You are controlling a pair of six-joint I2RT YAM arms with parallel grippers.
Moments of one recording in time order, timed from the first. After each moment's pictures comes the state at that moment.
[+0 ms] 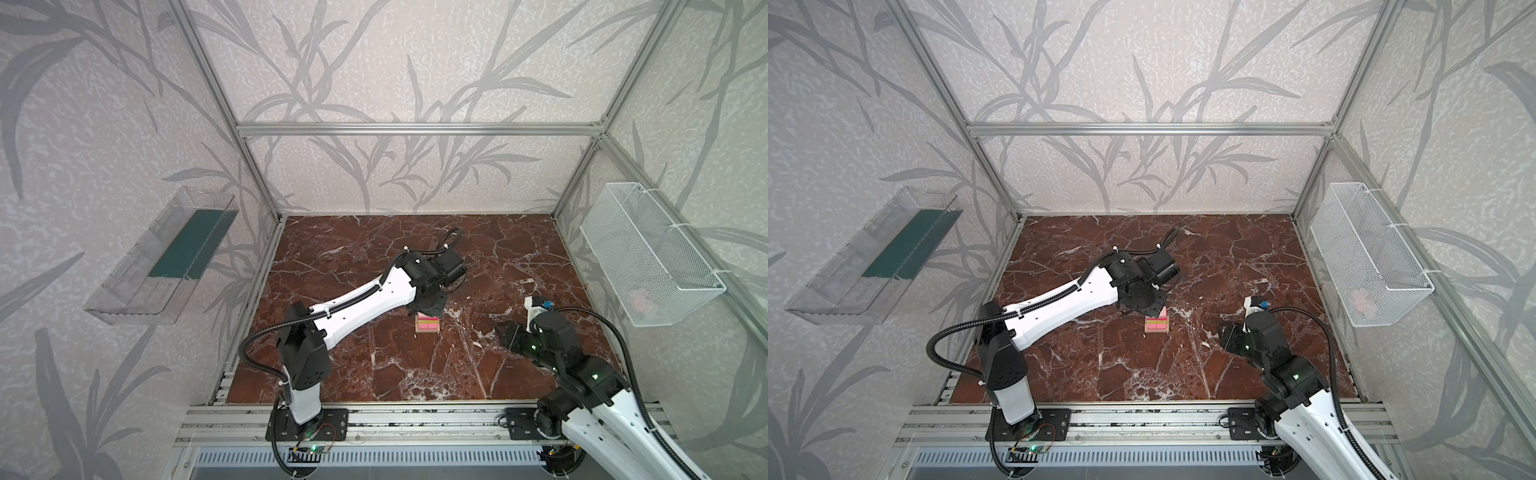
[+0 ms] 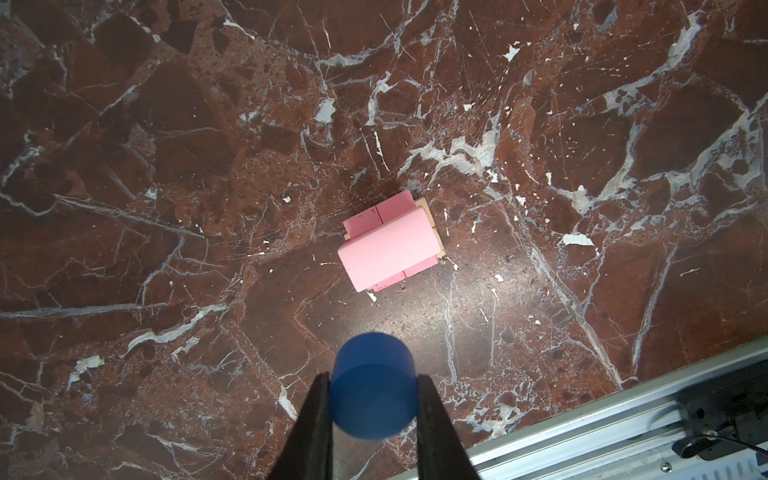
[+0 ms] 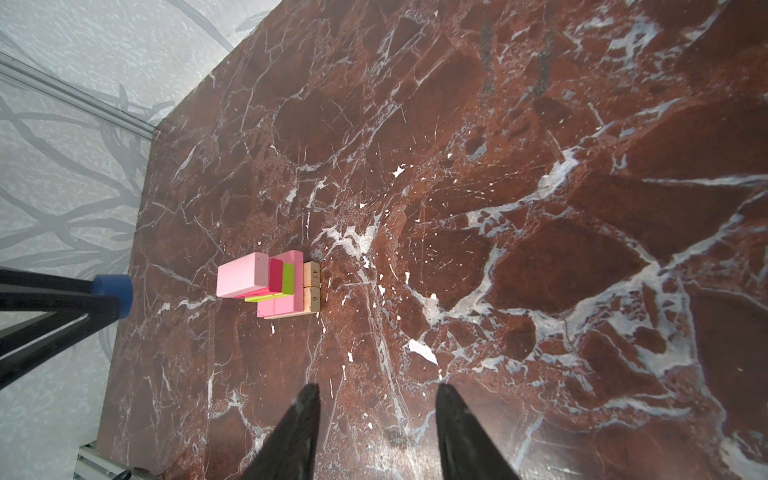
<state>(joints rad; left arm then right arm) -0.94 1.82 1.73 -1.21 -0.15 -0.52 0.47 0.52 0.49 -0.66 0.00 0.77</state>
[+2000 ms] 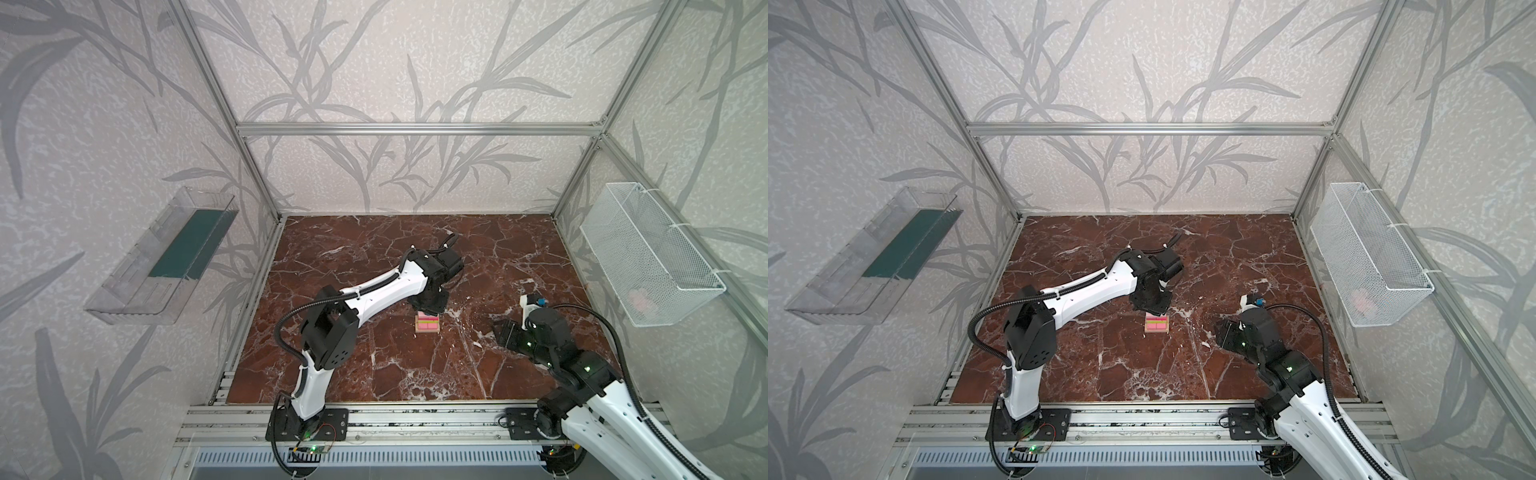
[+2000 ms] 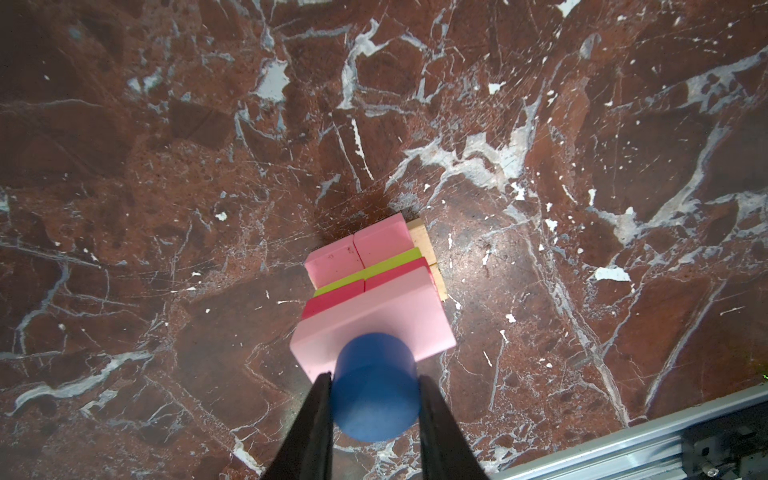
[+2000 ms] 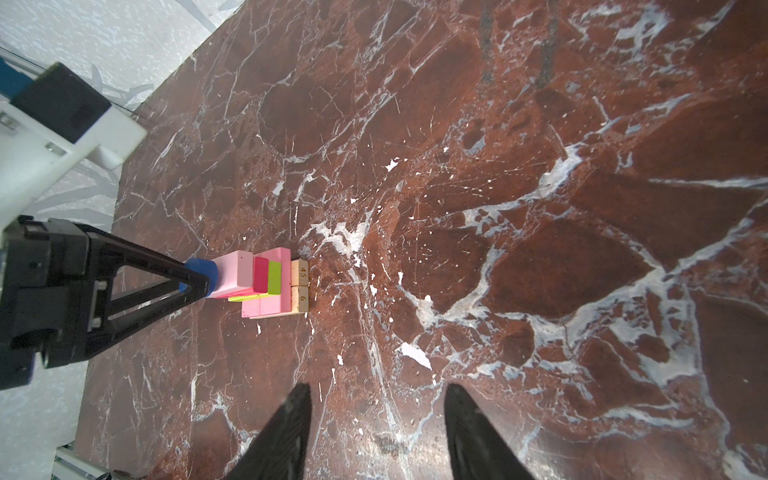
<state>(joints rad) -0.86 2.01 1.75 -1.15 -0.02 -0.49 0.47 0.58 0.49 -0.63 0.00 0.75</state>
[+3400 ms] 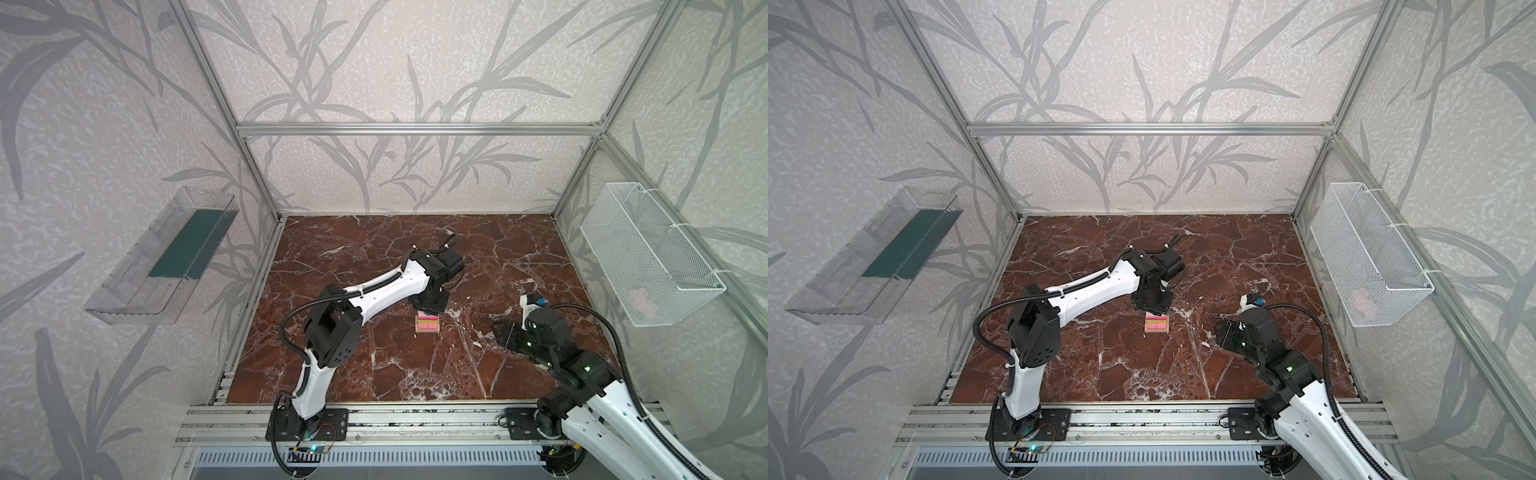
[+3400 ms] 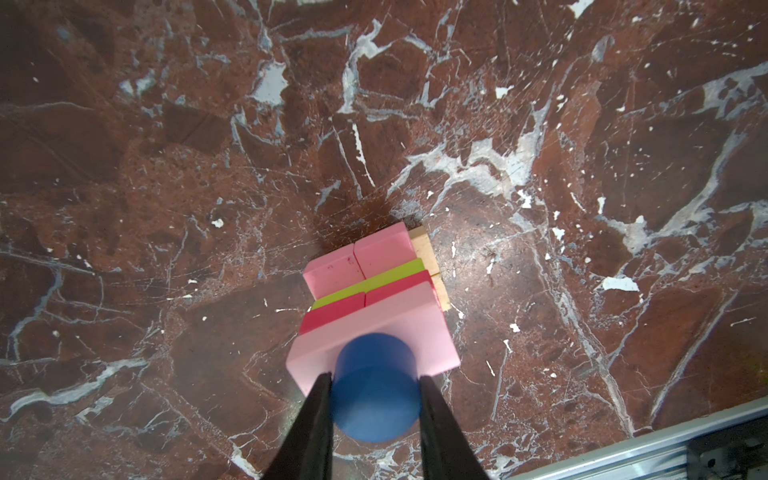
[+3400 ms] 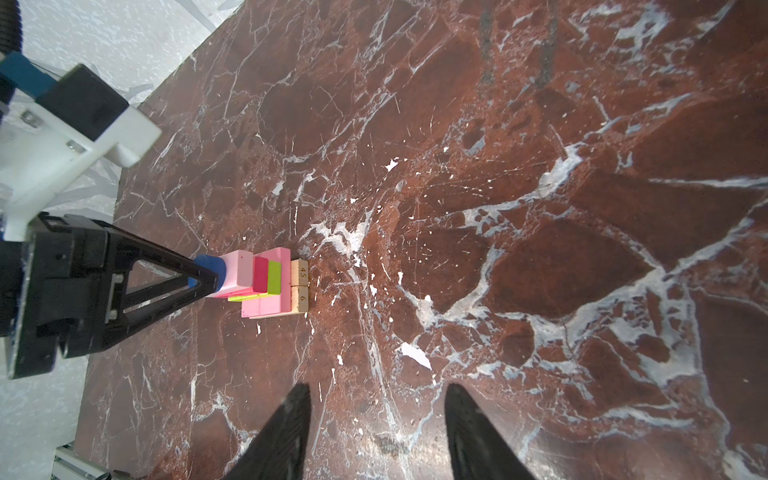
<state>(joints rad) -0.85 2.03 1.77 -1.15 -0.02 -0.49 0.47 0.58 0.49 -0.63 0.00 0.75</state>
